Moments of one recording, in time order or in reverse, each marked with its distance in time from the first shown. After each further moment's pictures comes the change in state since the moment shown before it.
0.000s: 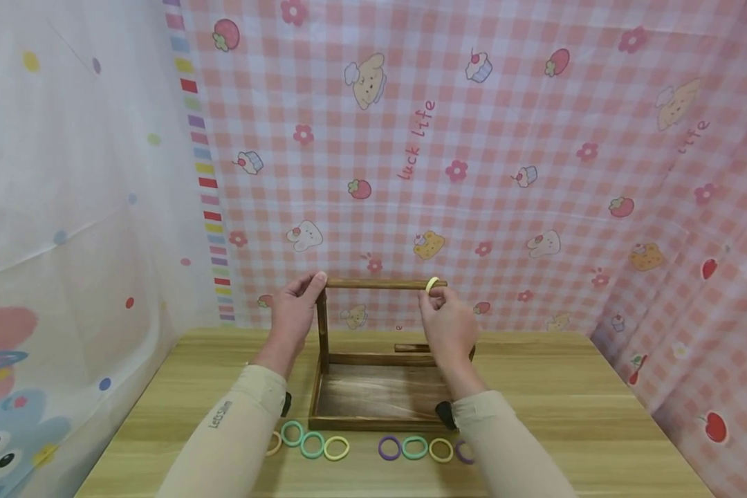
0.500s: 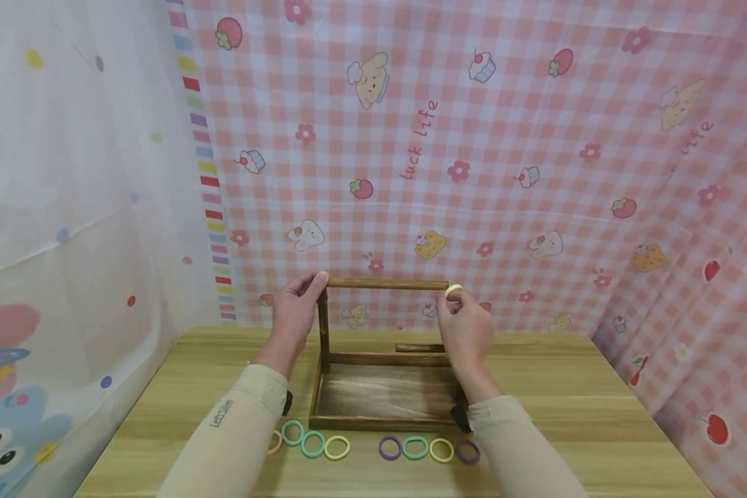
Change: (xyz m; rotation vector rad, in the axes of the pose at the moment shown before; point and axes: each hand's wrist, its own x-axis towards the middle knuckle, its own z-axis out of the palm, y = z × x) left_hand 0.000 0.000 -0.001 -0.011 -0.011 -0.010; right_hand 0.004 0.021 -0.008 -0.027 0.046 0.044
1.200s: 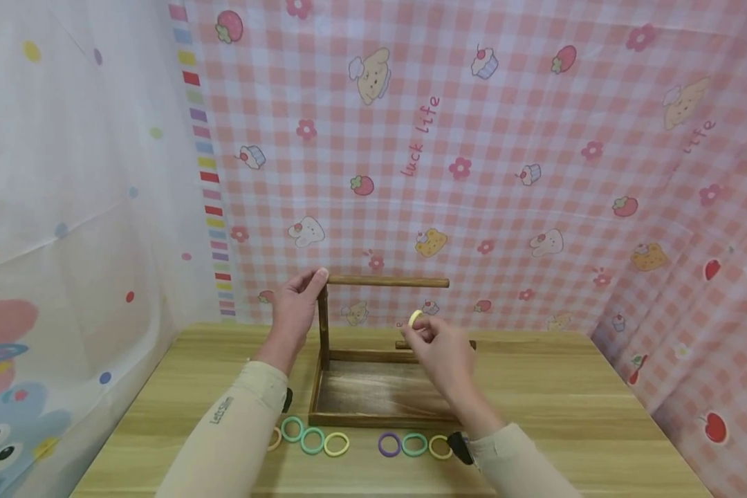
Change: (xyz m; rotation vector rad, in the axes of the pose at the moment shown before) left_hand -0.001 0.004 0.001 0.012 0.016 -0.016; right_hand -0.047 -0.015 -0.016 0.155 -0.344 -0.121
